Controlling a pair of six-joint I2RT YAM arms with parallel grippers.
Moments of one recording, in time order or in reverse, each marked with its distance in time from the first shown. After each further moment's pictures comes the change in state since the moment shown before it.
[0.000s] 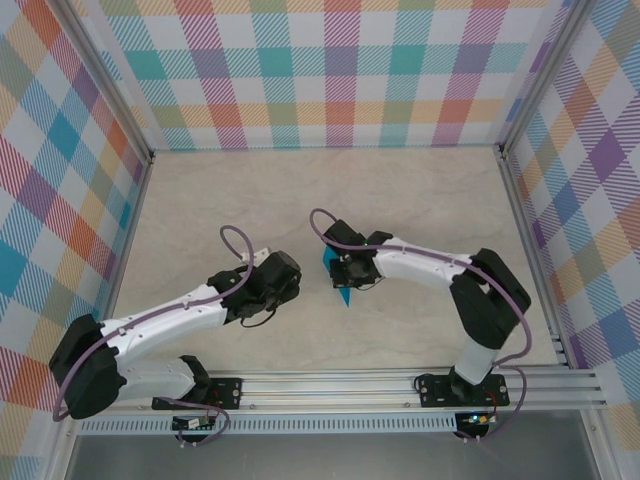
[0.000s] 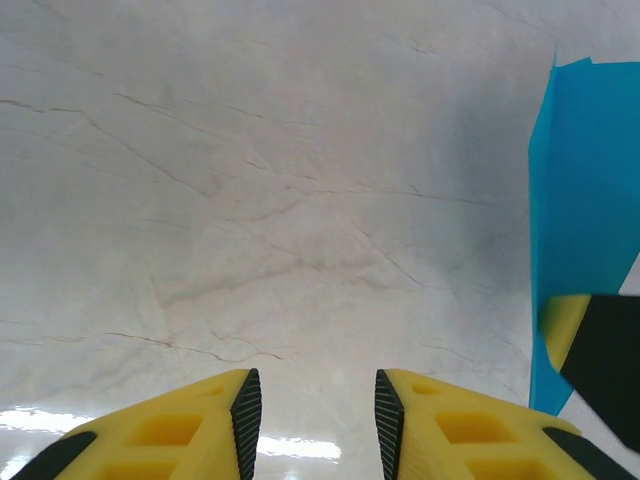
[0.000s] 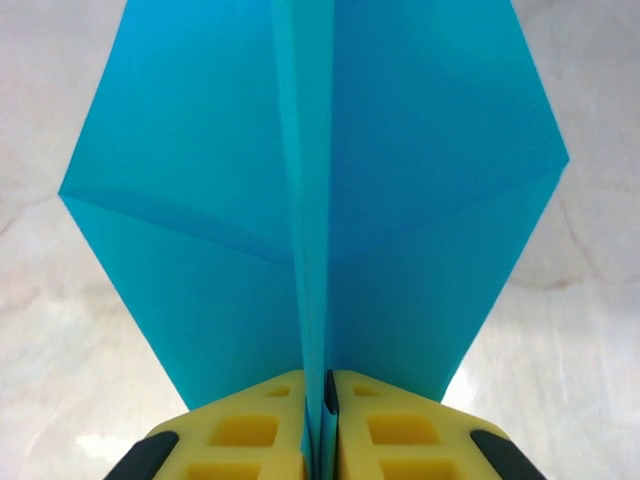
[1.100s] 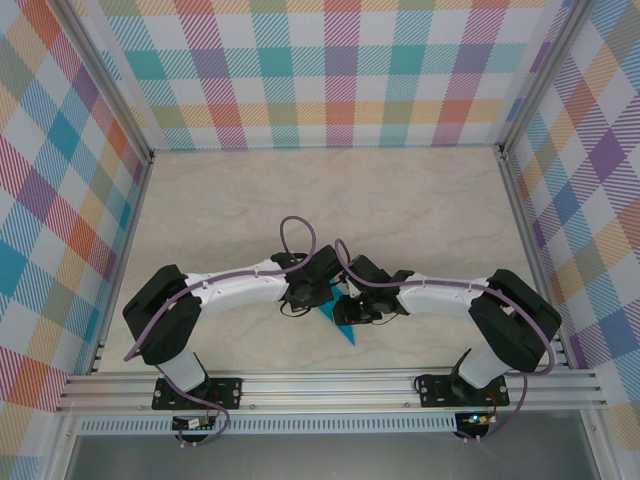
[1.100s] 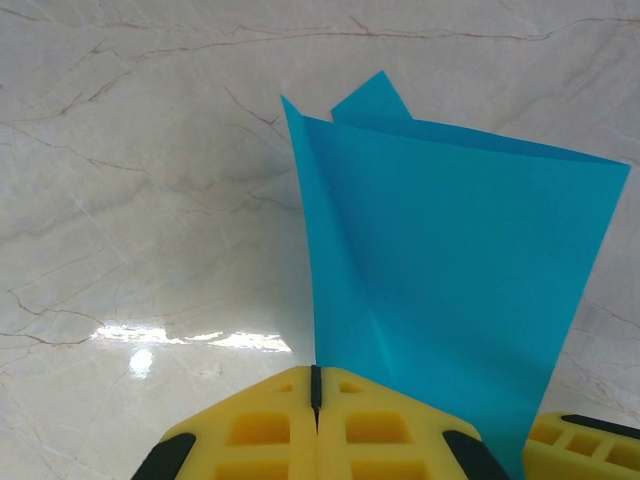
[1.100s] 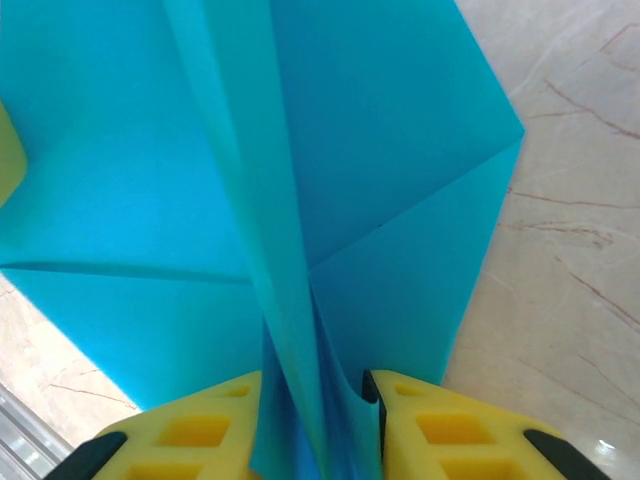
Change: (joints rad) left arm -0.082 0.468 0.294 -0.075 0.146 0.050; right arm 0.053 -0.223 -0.473 0.369 -0.343 -0.008
